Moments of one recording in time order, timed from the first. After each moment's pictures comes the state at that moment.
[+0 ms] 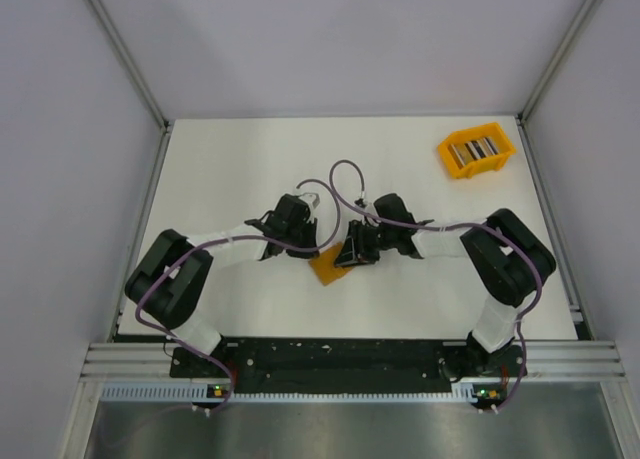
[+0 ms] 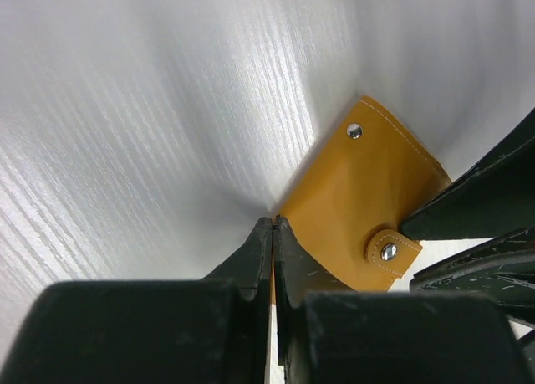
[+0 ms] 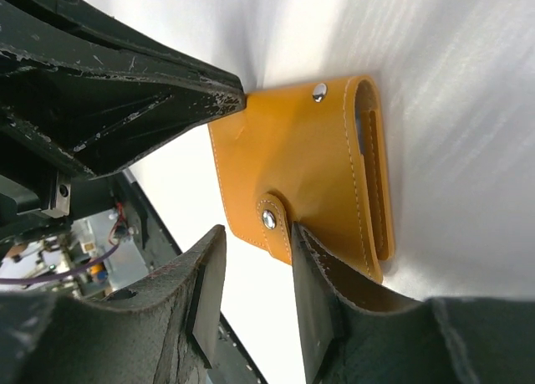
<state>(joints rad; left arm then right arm) -0.60 1.62 0.81 -0.10 0.16 -0.41 0.62 1.77 0.79 0.19 -0.64 0.70</state>
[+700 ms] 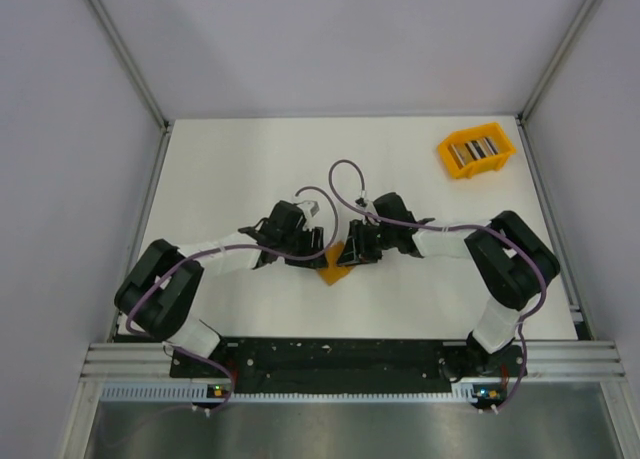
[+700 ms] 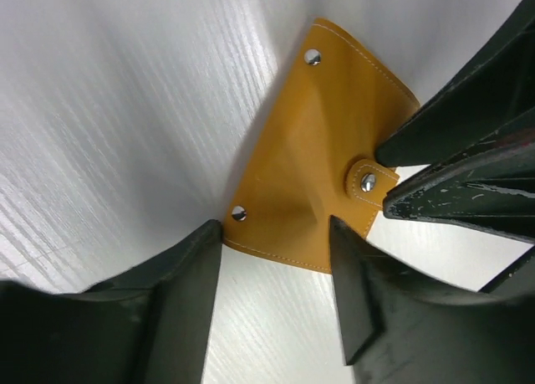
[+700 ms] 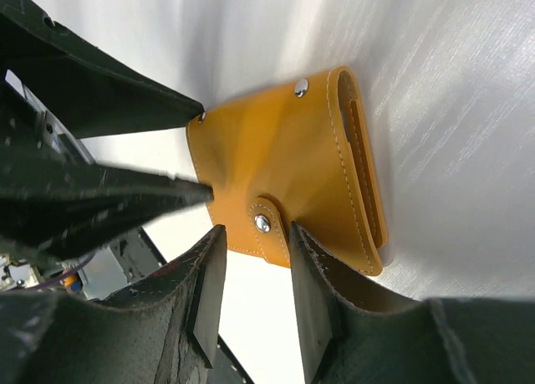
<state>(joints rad) -0.61 1.54 0.72 -0.09 0.27 -0.45 0.62 1.73 0.81 0.09 -0.55 0.64</state>
